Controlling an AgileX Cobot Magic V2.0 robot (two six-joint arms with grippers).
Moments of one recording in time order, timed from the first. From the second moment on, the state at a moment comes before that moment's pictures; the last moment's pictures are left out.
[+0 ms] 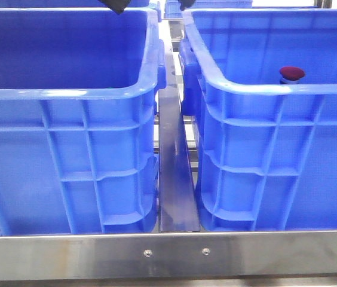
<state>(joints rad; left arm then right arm) -0.71 1.39 -1.24 -0.29 0.65 0.28 -0.18 1.36 -0.90 1.41 0.24 -1.53</state>
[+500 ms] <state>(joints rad) -0.71 1.39 -1.24 -0.29 0.65 0.28 -0.18 1.64 -1.05 1.43 0.18 -1.57</state>
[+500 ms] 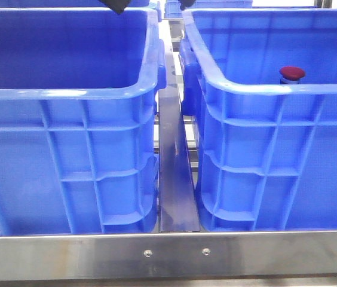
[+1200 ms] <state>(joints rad) -0.71 1.39 -1.24 -0.29 0.65 0.28 -0.18 1.77 -1.14 1.51 0.19 -1.57</state>
